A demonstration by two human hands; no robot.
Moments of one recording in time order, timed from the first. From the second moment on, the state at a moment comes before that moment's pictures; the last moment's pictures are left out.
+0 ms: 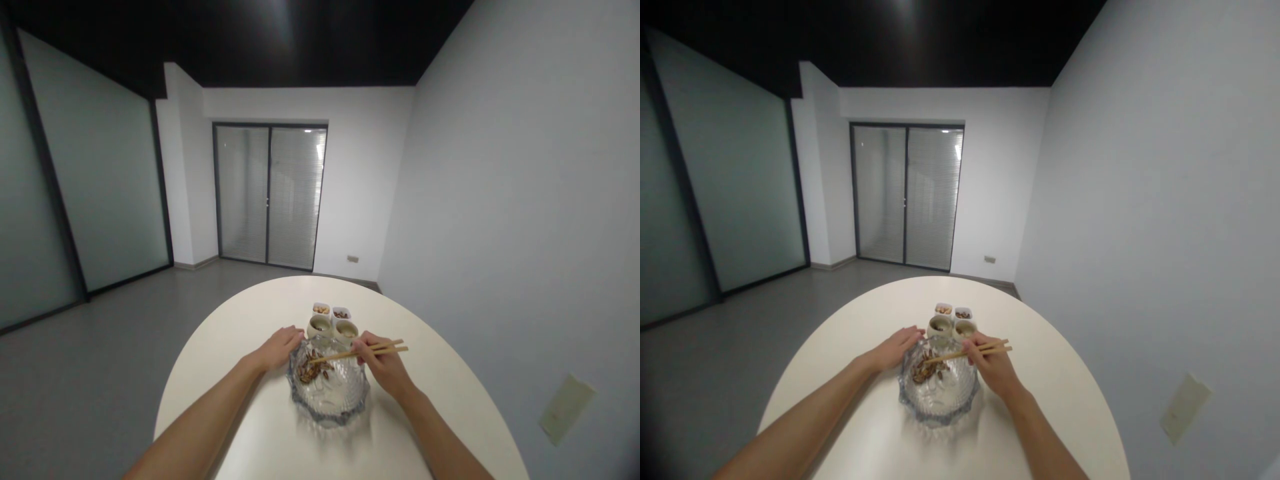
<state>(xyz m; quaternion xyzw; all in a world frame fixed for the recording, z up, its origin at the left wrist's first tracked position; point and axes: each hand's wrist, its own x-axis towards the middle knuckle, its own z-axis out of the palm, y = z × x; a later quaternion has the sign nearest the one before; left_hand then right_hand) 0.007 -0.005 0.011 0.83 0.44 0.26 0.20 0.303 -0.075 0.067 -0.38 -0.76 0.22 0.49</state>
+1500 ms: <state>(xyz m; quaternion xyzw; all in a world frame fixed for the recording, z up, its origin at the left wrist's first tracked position) 0.005 -0.002 0.006 0.83 0.44 0.26 0.21 0.330 -0.048 0.065 -0.46 -0.57 0.05 0.68</state>
